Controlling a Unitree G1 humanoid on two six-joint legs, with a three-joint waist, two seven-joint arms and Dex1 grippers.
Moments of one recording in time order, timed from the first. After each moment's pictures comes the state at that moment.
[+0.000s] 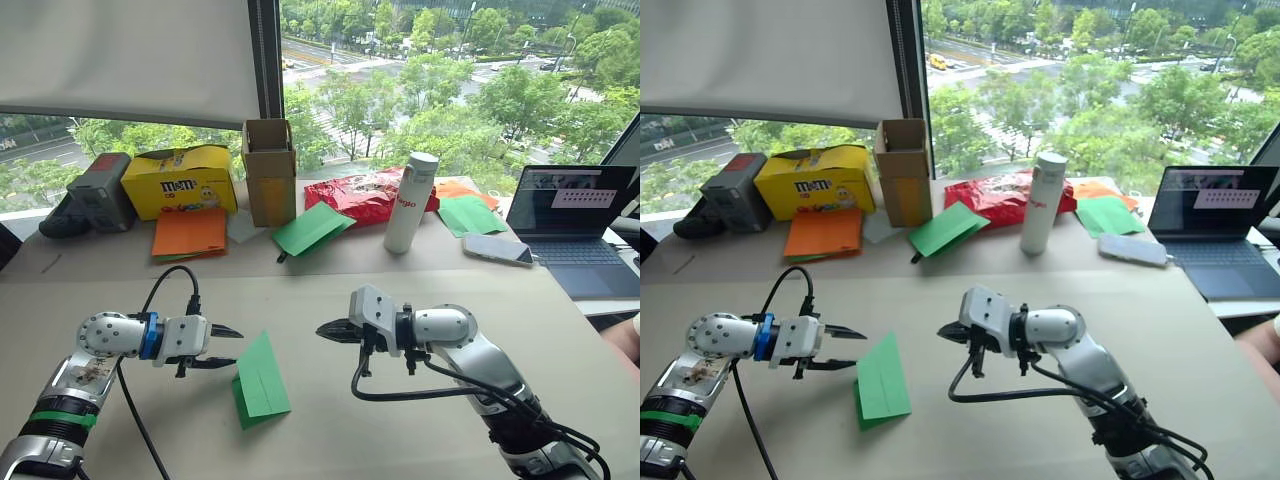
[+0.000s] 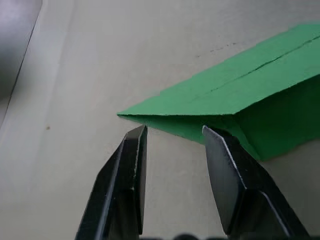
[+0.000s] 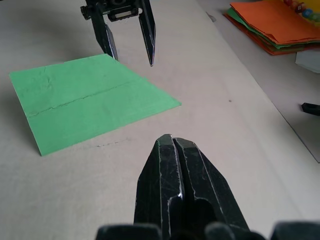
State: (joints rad) left arm -0.41 0.82 -0.09 0.42 -0.14 -0.53 -1.37; right arm -0.46 -0.47 0.30 -0.25 0.10 0.40 0.97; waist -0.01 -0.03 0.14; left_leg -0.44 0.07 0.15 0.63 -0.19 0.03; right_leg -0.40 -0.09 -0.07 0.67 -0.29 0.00
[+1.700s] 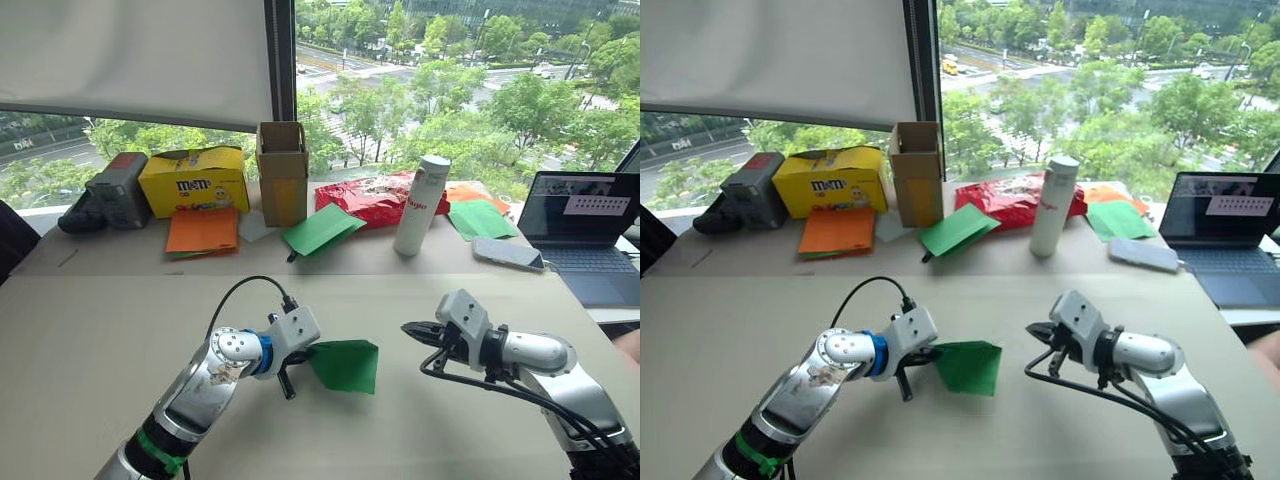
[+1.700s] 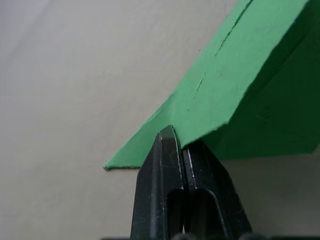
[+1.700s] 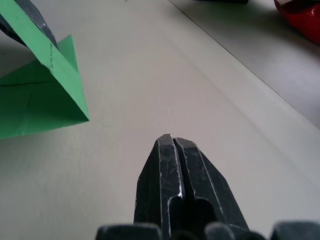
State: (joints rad) left arm -0.42 0.47 -0.41 -0.39 0.09 0.95 -0.82; right arm -0.14 -0.71 -0.02 -0.30 0.20 0.42 0.84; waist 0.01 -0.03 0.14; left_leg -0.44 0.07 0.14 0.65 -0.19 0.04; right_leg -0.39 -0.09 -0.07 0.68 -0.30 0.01
